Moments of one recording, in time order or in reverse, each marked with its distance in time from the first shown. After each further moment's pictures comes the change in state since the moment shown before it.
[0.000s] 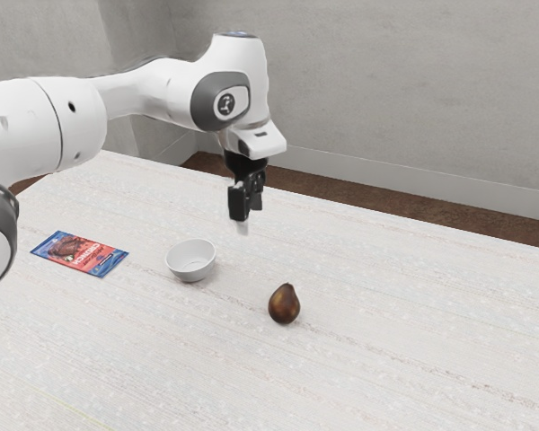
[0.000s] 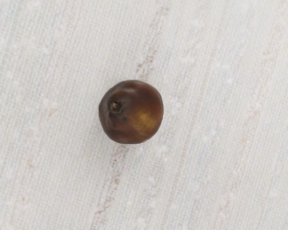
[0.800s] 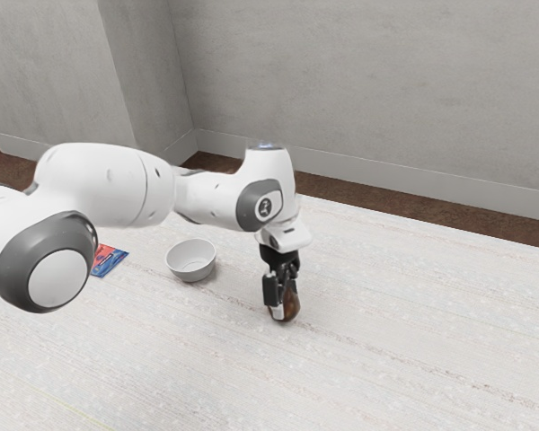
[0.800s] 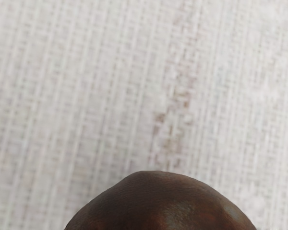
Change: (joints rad) arm -0.019 0.290 -0.006 -0.083 -0.183 0.314 0.166
